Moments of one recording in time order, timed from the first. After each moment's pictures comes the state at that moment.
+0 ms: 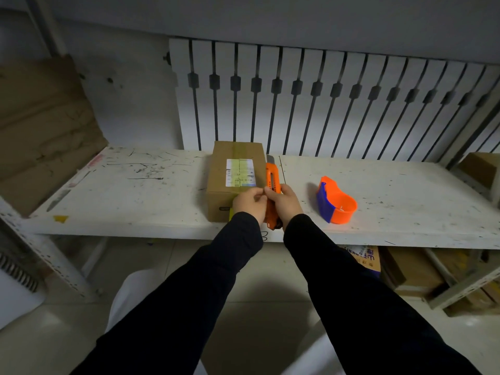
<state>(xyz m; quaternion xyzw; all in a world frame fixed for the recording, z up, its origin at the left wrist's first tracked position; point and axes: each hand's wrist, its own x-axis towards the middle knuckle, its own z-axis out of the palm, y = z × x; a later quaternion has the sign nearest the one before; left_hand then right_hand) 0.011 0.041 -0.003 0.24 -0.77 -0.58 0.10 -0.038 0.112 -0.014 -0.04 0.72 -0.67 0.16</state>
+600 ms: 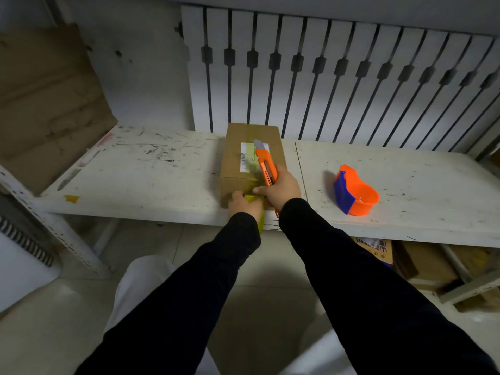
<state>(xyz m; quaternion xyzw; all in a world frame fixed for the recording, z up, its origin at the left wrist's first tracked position) 0.017 0.008 -0.036 0.38 -0.73 -0.57 0.06 -0.044 0.070 -0.023 -0.14 0.86 -0.47 0.08</state>
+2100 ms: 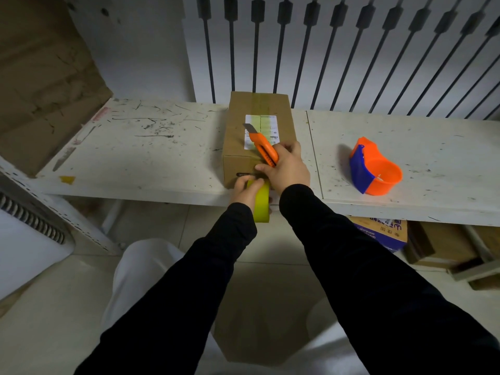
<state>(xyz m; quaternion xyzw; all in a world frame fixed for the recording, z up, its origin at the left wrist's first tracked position) 0.021 0.003 -0.051 0.32 -0.61 -0.72 0.04 -0.056 0.063 -0.046 -0.18 0.93 -0.32 0.01</state>
